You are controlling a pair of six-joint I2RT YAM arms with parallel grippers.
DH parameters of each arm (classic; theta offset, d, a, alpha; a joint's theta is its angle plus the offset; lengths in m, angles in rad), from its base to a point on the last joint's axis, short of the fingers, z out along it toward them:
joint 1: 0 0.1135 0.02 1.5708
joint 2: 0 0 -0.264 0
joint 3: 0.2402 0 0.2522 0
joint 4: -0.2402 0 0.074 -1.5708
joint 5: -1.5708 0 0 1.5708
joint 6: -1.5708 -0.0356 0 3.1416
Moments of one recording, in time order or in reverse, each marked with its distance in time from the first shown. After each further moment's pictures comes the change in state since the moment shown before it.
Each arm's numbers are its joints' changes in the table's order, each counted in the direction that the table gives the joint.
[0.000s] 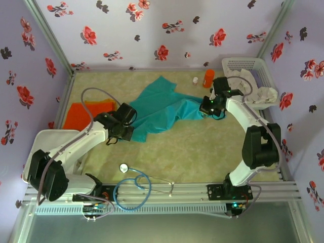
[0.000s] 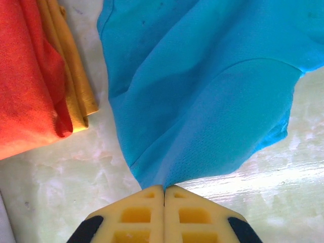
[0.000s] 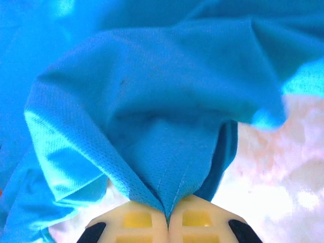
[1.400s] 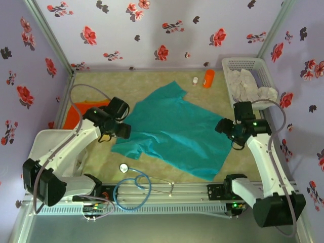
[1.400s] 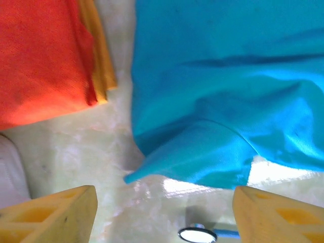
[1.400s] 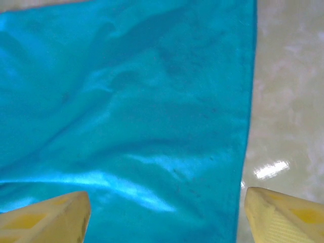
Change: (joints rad) left arm 0.068 0.040 0.141 -0.190 -0.045 0.035; right arm -0.092 0.592 -0.271 -0.315 -0.288 -0.065
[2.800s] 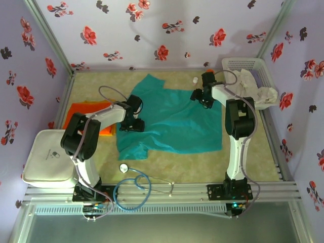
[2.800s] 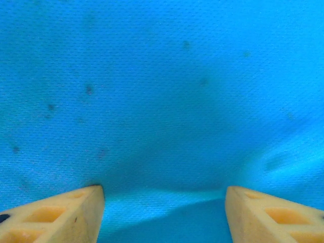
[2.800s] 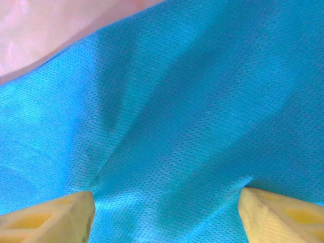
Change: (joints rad) left arm 0.071 -0.561 0.015 0.447 -0.170 -0.011; right arm 0.095 -1.154 0.658 0.494 0.046 0.045
